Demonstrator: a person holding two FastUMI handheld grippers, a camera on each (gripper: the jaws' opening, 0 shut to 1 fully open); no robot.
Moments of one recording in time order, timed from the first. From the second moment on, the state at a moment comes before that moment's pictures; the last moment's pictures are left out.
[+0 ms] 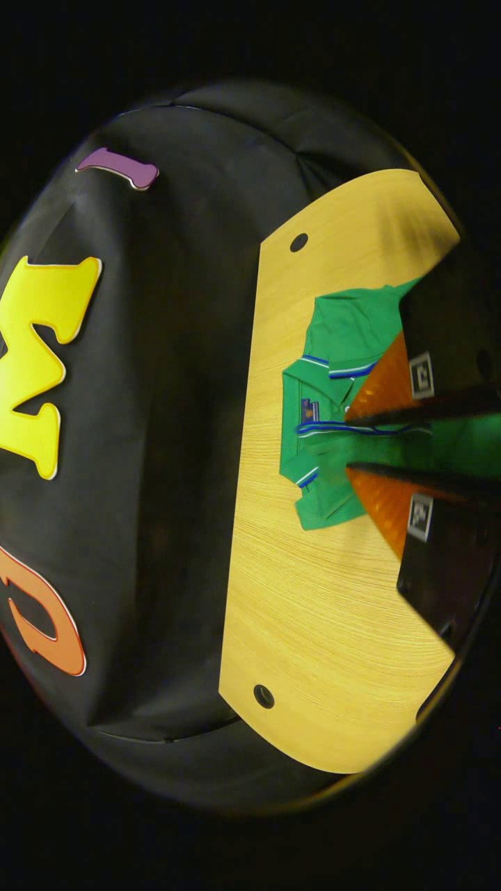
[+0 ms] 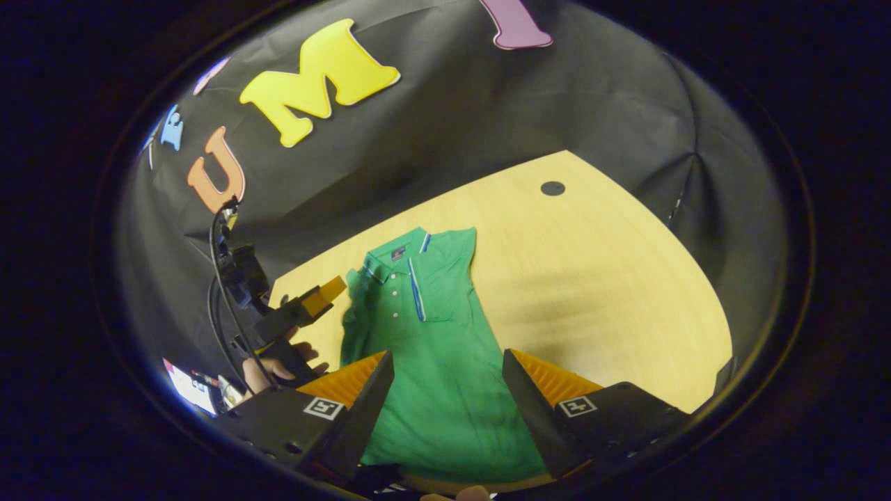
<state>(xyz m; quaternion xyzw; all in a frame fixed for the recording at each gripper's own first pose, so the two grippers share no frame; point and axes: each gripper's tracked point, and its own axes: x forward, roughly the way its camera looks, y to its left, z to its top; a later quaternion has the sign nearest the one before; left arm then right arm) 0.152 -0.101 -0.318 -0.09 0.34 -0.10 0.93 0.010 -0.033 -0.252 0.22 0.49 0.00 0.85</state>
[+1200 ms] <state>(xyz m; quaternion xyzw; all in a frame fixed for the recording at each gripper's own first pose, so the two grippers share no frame) -0.100 0.019 -0.275 -0.02 0.34 -0.10 0.93 -0.123 -0.055 -0.270 0.02 0.46 0.06 0.89</state>
